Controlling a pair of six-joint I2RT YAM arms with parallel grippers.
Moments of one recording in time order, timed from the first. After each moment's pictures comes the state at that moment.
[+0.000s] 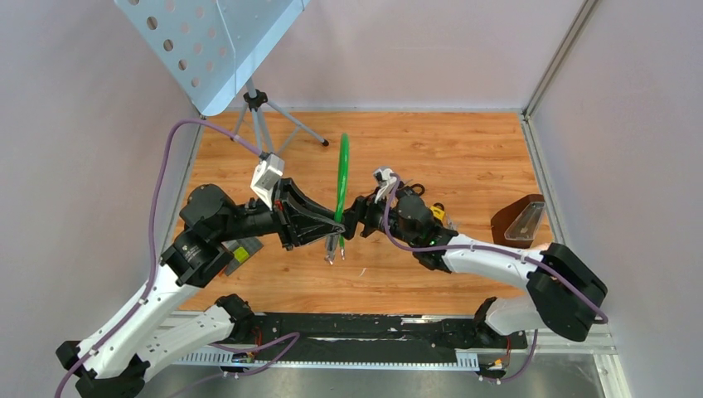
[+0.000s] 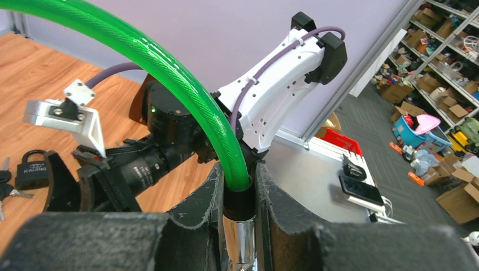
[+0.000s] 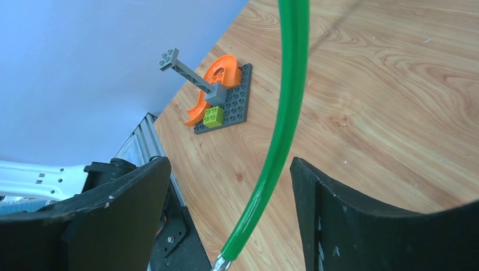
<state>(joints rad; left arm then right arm) -0.75 0.75 0.98 -0.05 0.68 -0.51 0.89 1.34 0.65 0.58 -0.15 0.64</state>
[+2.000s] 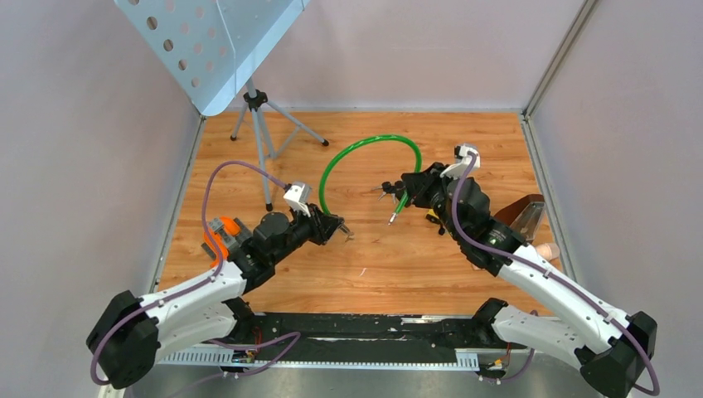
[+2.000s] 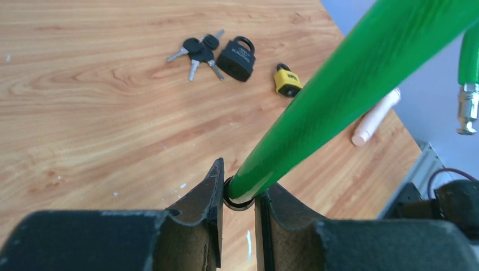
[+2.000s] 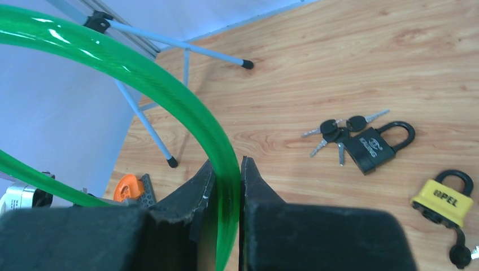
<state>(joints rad) -0.75 0.91 0.41 0.30 0.01 -0.53 0.75 0.94 0.83 -0.05 0.36 0.65</state>
